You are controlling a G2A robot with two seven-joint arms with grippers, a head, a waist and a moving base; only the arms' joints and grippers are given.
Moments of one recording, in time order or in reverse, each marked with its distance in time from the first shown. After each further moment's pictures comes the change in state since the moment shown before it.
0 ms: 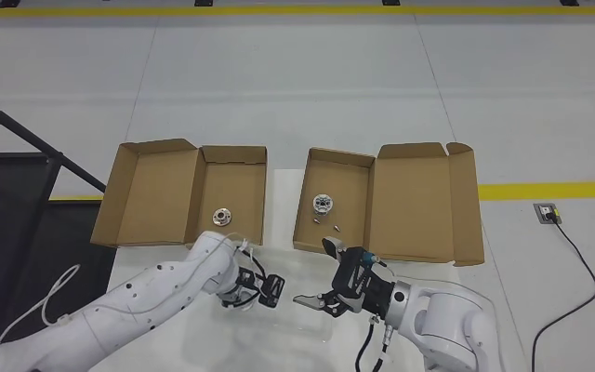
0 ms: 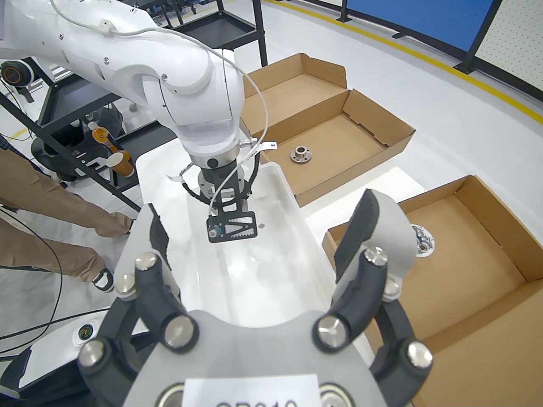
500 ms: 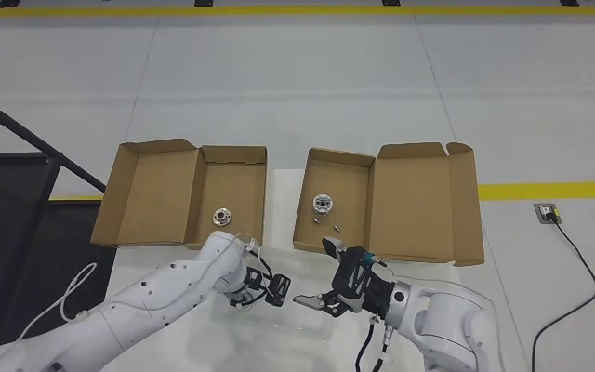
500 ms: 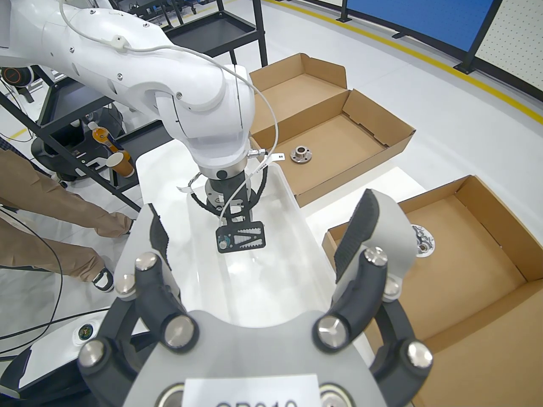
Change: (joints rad) left arm 0.013 -0.066 0.000 0.069 0.017 0.000 0.000; right arm 0.000 0.000 0.000 0.000 0.000 0.000 0.000
